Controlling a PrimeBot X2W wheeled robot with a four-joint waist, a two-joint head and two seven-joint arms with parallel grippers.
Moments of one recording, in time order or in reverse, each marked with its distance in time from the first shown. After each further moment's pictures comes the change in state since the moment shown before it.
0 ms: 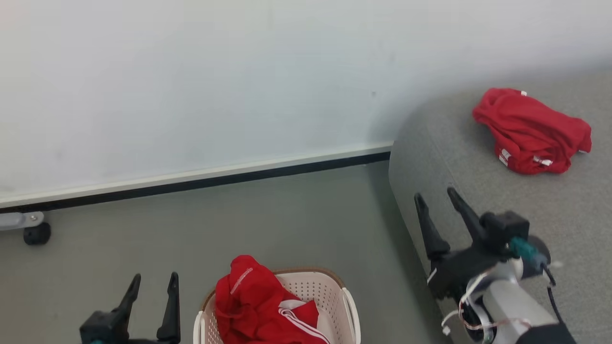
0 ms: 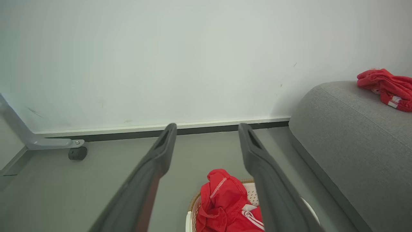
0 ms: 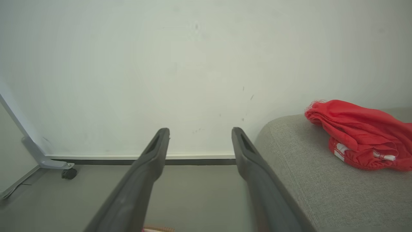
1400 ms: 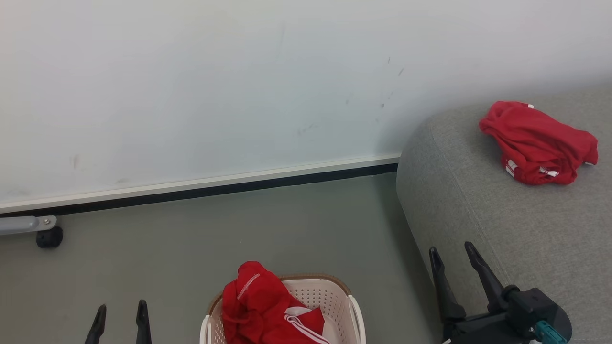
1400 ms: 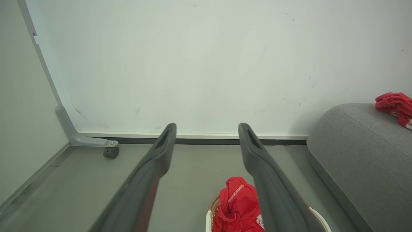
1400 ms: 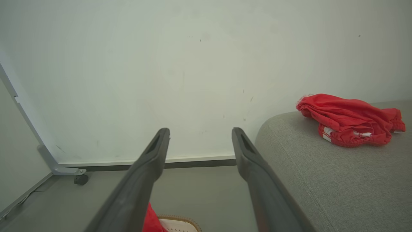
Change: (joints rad) left arm 0.238 -0.028 0.172 -0.247 0.076 0.023 0.000; right arm 0.406 -0.009 -0.116 -0.433 -0.107 -0.084 0.000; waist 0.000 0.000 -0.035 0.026
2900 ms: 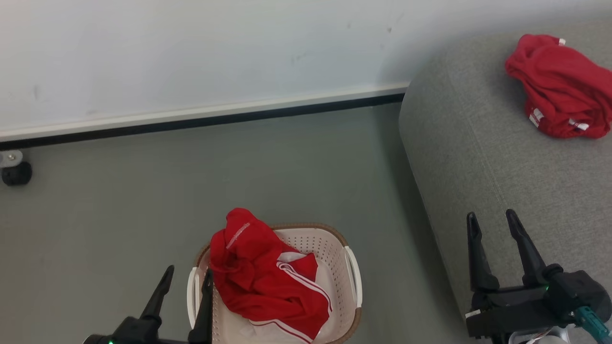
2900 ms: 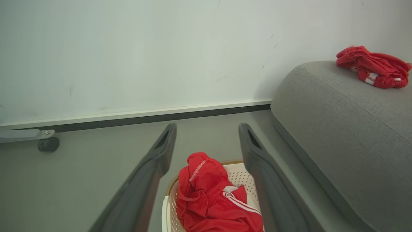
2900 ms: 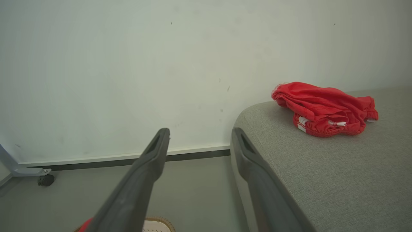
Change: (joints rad) left arm -0.128 -0.052 -0.135 0.023 0.095 -0.059 0.030; right arm 0.001 0.003 -0.138 -0.108 -0.061 -0.008 0.000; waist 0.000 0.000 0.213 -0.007
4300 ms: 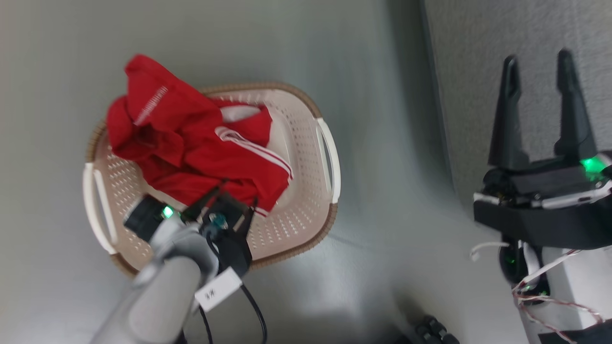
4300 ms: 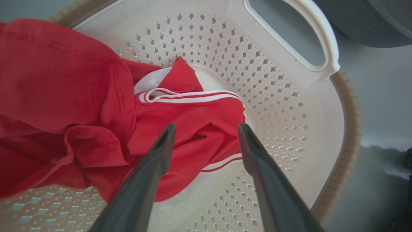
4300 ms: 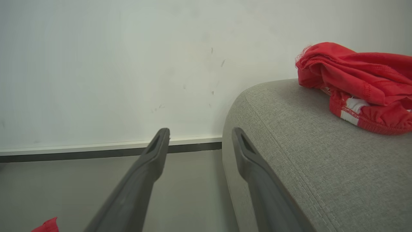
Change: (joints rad) left arm -0.630 -0.044 -0.277 0.581 0.267 -0.136 0.193; right arm -0.345 0.063 -0.049 -0.195 -0.079 0.000 0.000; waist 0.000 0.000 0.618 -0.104
